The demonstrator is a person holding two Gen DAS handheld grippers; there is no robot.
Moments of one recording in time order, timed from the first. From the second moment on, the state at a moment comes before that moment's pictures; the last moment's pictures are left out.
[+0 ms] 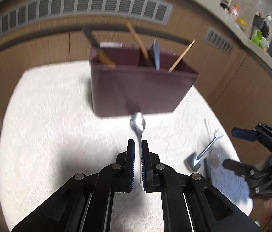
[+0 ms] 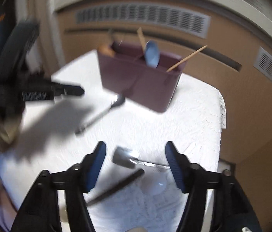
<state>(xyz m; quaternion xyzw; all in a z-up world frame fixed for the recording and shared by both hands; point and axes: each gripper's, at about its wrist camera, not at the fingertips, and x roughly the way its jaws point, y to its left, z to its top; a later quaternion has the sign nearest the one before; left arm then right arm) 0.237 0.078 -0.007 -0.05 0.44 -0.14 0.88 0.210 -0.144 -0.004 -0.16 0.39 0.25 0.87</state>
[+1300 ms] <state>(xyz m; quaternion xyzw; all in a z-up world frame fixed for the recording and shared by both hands) 0.293 0.026 -0.051 -0.07 0.48 -0.06 0.87 0.284 -0.217 -0.014 0.01 0.43 0.20 0.88</state>
